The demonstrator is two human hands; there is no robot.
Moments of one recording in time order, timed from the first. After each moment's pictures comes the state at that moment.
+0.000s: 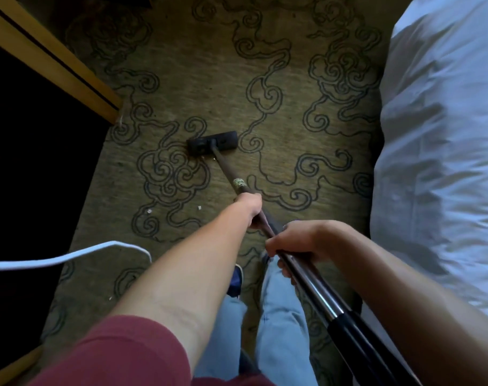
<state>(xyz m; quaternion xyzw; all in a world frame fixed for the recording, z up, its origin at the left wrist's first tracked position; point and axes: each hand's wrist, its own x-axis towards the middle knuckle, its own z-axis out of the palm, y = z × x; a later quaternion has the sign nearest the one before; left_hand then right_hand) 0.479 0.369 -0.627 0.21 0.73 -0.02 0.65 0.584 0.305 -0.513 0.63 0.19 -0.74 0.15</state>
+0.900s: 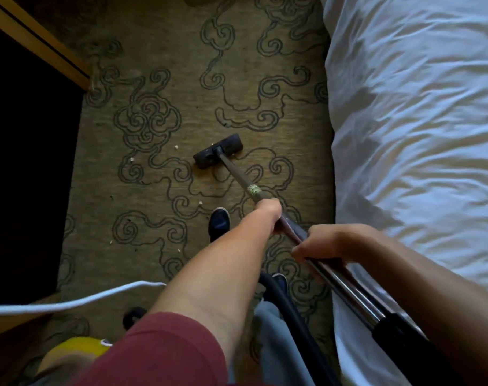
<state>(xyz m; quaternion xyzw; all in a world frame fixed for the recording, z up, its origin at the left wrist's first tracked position) 0.533 -0.089 -0.606 0.17 0.72 -0.03 0.67 0.634 -0.156 -0.511 0.65 0.28 -0.69 0.18</state>
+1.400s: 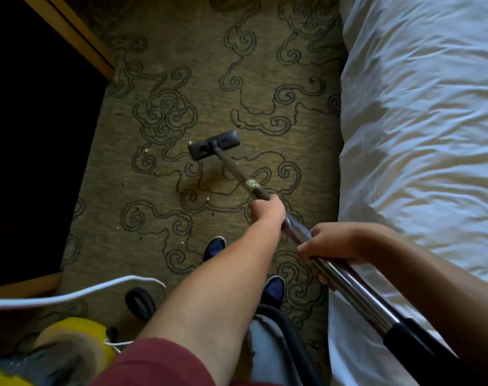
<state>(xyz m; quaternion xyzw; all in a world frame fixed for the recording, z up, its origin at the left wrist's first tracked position) 0.506 -0.106 -0.567 0.18 0.79 0.09 0.58 0.623 -0.160 -0.469 0.63 0.25 -0.72 0.15</state>
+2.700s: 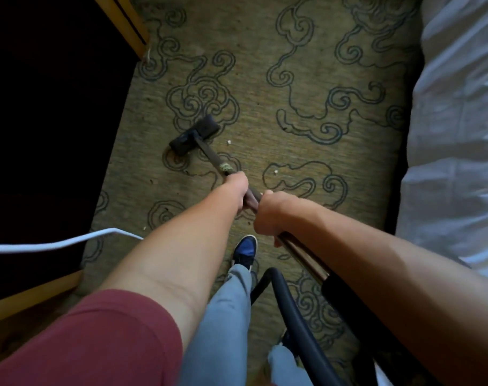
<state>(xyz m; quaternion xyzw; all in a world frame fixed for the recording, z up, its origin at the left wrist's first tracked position) 0.266 0.145 -0.618 0.12 0.77 0.03 0.62 0.343 0.097 -0.488 0.64 0.56 -0.44 0.29</state>
